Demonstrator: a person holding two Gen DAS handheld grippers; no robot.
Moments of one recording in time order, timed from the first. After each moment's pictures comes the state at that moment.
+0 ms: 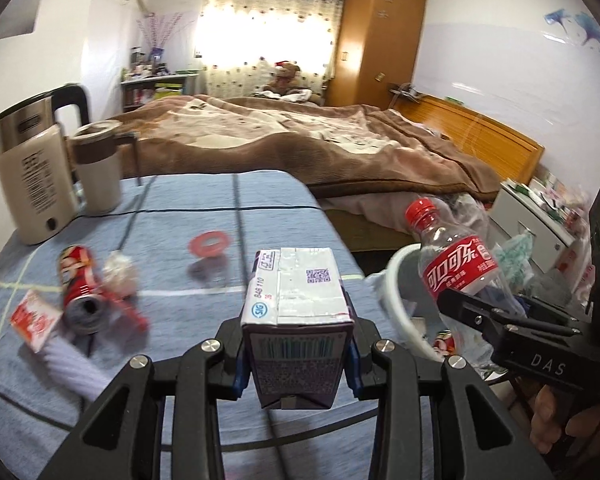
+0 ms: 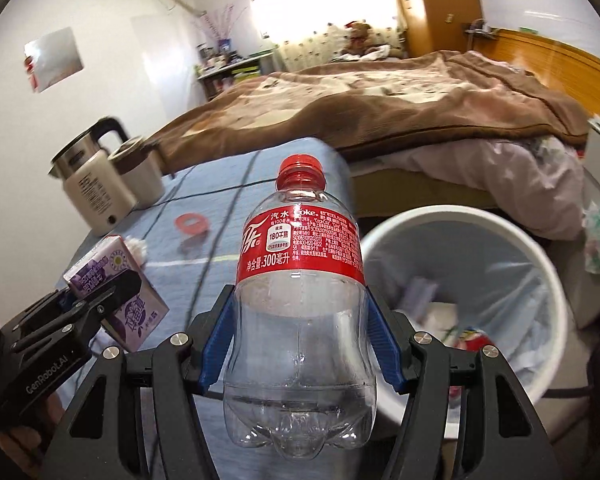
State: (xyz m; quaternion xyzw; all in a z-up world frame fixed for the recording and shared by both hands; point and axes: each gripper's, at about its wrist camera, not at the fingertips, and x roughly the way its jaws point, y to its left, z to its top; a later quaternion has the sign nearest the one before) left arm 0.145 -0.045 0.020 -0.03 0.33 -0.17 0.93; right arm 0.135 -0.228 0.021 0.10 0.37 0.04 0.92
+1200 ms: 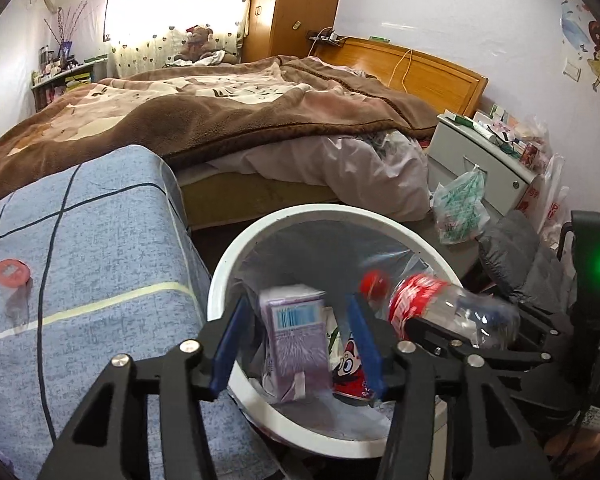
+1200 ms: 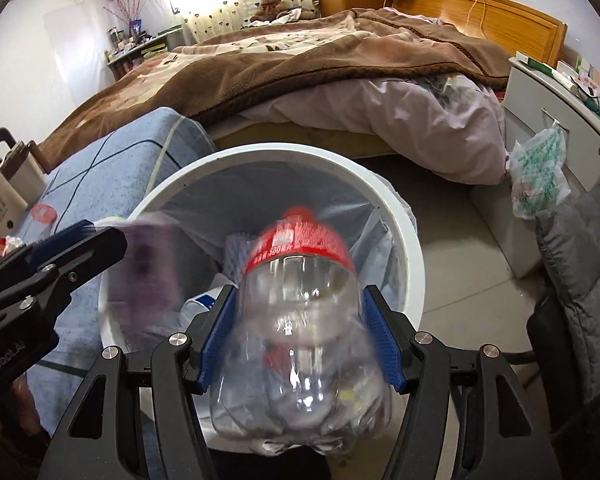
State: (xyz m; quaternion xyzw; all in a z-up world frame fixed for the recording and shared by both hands) left arm 0.172 -0.205 -0.015 0.03 0.38 -0.29 0.88; right arm 0.134 -0.357 -0.040 0.10 0.45 -0.08 0.89
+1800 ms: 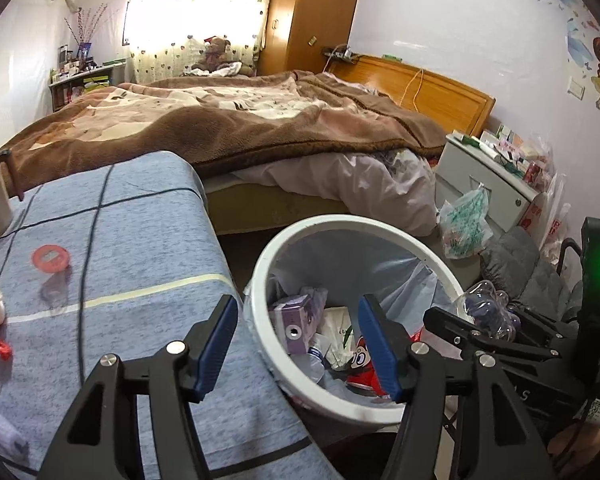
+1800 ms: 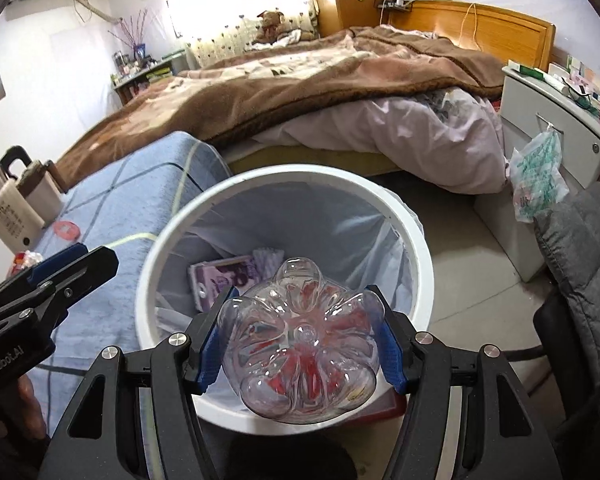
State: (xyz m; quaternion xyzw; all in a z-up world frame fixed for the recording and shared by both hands) left arm 0.157 -0.165 0.003 0.01 0.36 -0.27 0.89; right arm 0.110 -0.335 -0.015 0.13 0.39 -0.08 0.91
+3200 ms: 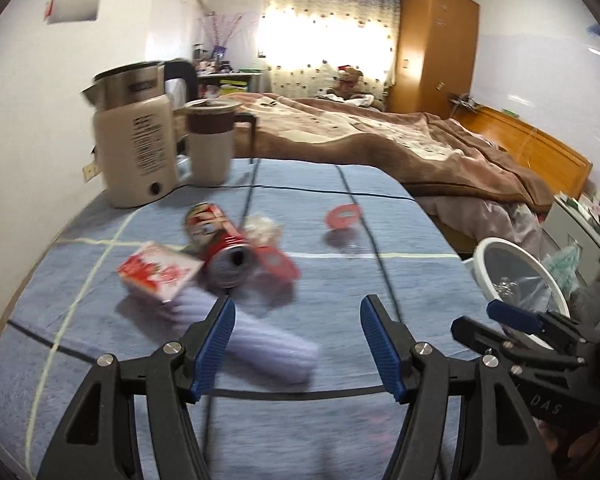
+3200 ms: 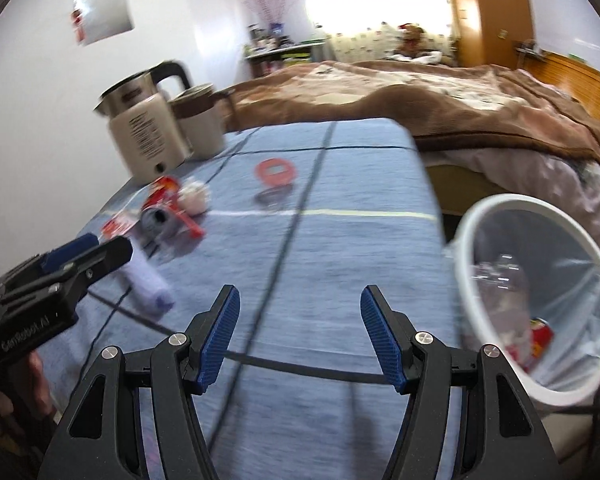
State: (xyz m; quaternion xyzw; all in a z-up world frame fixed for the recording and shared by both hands) left arm 0.105 0.067 0.002 -0.04 0.33 -0.05 0.94; right arm 0.122 -0.110 -0.017 0.04 0.38 0.14 0.91
